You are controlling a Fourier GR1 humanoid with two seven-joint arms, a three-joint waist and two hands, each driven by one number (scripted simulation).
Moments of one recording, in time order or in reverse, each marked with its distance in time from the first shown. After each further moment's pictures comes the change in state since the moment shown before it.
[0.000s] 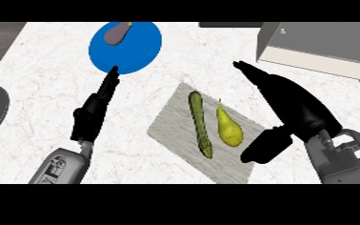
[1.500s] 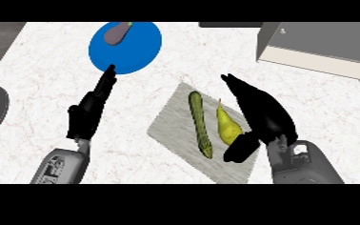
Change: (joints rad) left arm 0.020 -0.095 0.151 -0.011 -0.120 -0.133 0.026; right arm 0.146 0.290 -0.039 0.096 0.382 0.127 -0.066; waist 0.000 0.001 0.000
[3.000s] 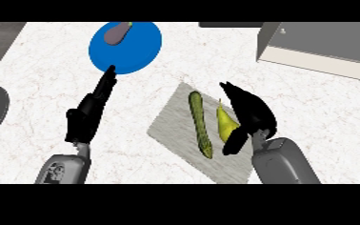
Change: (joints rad) left arm 0.039 -0.086 0.073 -0.089 -0.106 -0.079 0.057; right arm 0.068 0.147 -0.103 0.253 0.286 0.047 -0.243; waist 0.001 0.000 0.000
